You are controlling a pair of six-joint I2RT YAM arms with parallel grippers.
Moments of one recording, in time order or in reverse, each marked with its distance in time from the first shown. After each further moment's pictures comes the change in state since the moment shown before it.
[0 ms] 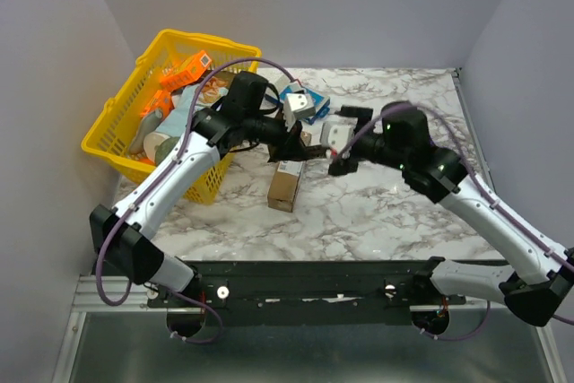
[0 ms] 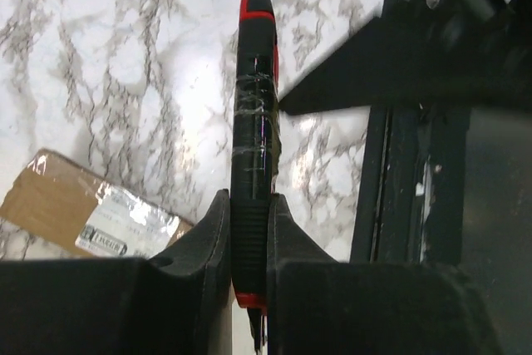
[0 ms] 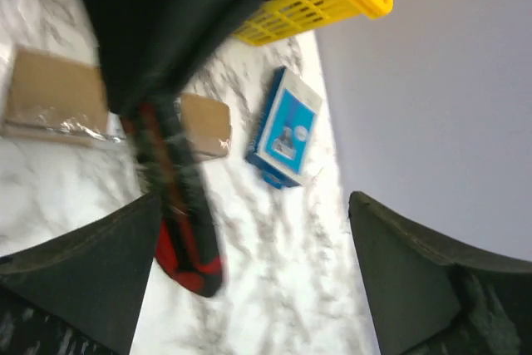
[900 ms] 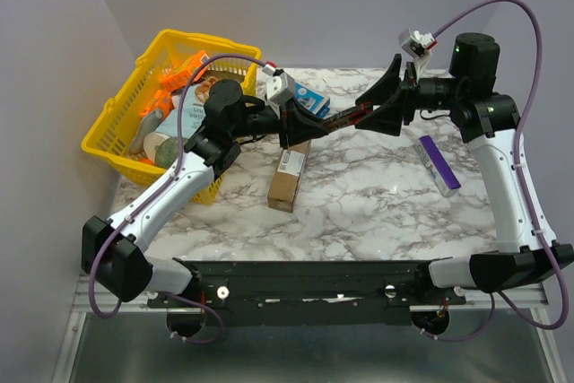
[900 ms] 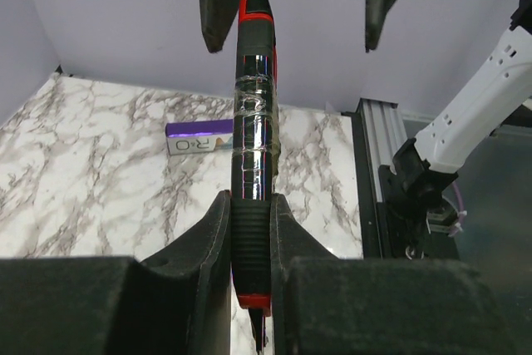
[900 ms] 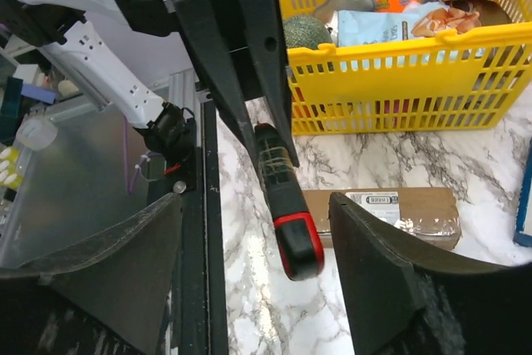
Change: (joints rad) left arm 0.008 -0.158 -0.328 0.947 0.106 -0.461; right arm -0.570 0.246 0.499 -0.253 -1.113 0.857
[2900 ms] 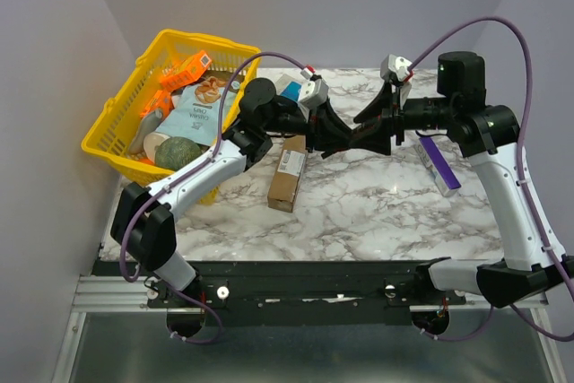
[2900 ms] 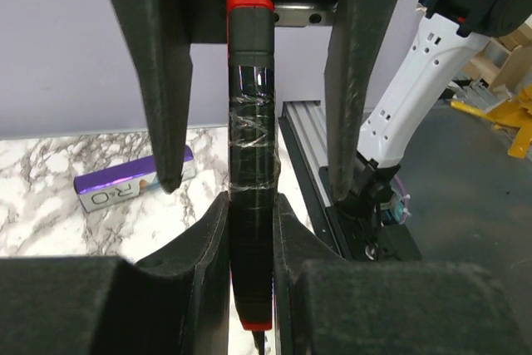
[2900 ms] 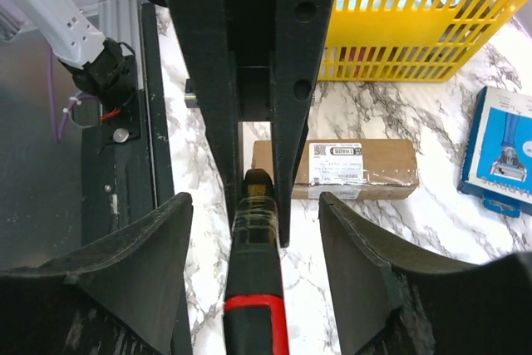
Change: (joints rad) left arm -0.099 0.239 0.109 0.244 0.191 -0.101; right arm 0.119 -0.076 -0.021 -0.232 0.266 -0.307
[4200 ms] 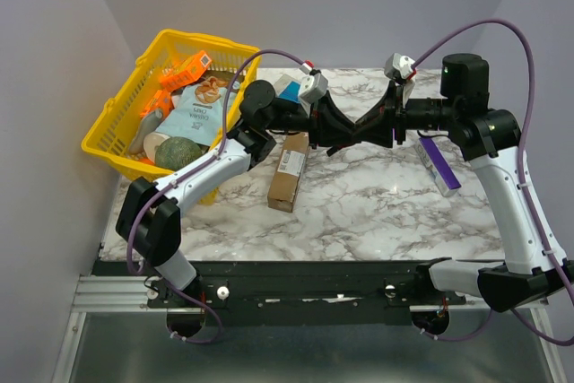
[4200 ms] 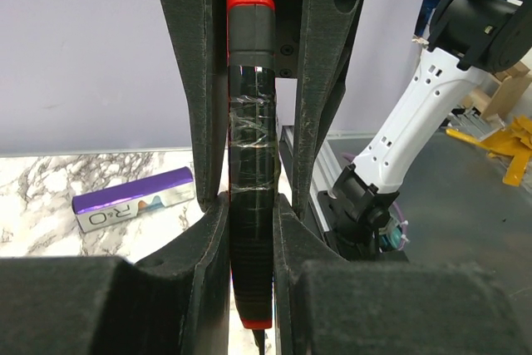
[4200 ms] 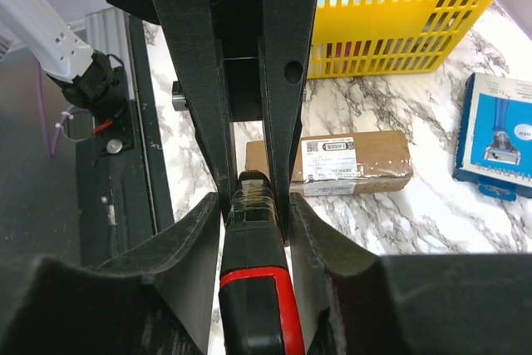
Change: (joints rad) left arm -0.011 0.041 0.000 0.164 -0.035 -0.131; right arm -0.013 -0.028 -0.050 0.064 0.023 0.081
